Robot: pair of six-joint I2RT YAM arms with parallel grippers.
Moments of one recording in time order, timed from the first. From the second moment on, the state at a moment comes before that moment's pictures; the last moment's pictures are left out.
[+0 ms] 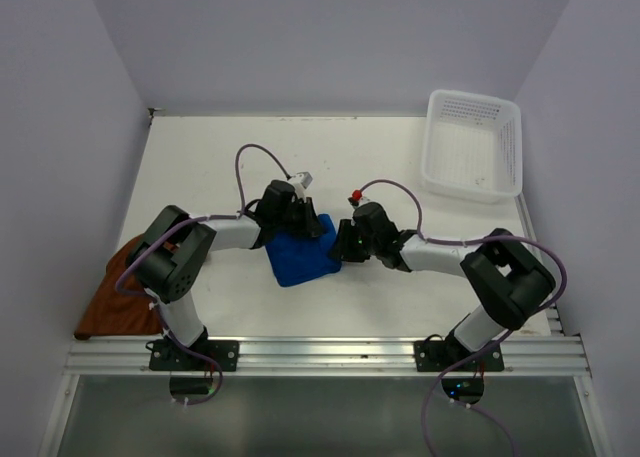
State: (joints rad) left arm -0.56 1.78 0.84 0.25 0.29 -0.58; right arm 0.72 1.60 0.71 0.11 -0.13 0.73
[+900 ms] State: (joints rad) left arm -0.48 1.75 0.91 0.01 0.23 -0.54; right arm 0.89 1.56 0.79 -0.08 0.17 0.60
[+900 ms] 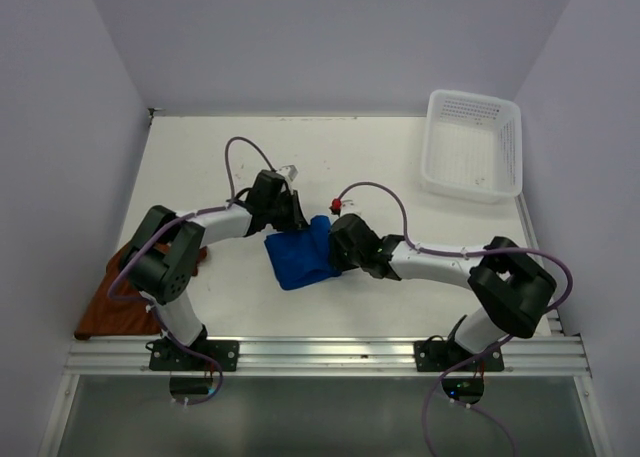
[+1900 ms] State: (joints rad) left arm -0.47 1.52 0.85 0.05 0.34 -0.60; right arm 1.20 1.84 1.15 -0.54 0.75 0.63
